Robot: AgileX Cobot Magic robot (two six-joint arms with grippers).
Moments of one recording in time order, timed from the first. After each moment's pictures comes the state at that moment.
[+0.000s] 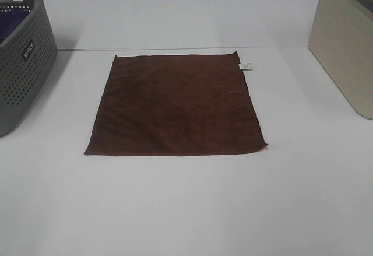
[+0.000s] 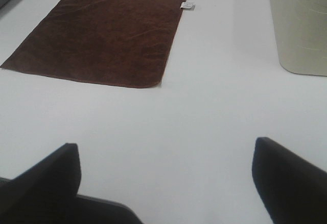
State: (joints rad) left arm -0.05 0.00 -0.50 -0.13 1.06 0.09; right arm 0.00 -0.01 -0.51 0.22 1.07 -0.20
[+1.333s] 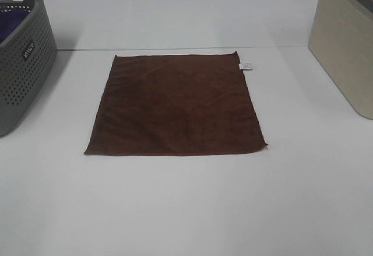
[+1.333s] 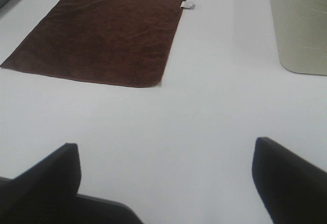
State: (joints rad) left arm -0.05 0.00 -0.50 -0.13 1.06 0.09; right arm 0.00 -0.01 -0.50 0.22 1.07 -0.20
